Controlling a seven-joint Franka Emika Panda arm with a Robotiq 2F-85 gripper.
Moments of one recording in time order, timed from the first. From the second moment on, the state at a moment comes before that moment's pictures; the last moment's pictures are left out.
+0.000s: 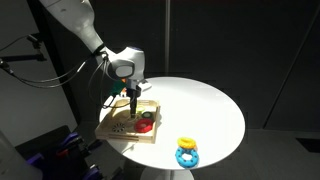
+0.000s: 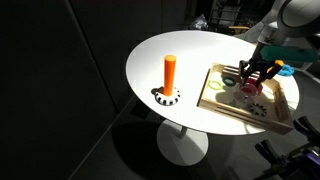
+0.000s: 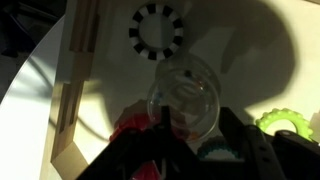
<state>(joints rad) 0.10 0.31 -0.06 -2.36 0.15 2.54 0.54</state>
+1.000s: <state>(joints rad) 0.03 0.14 -0.06 -2.34 0.10 2.21 0.18</state>
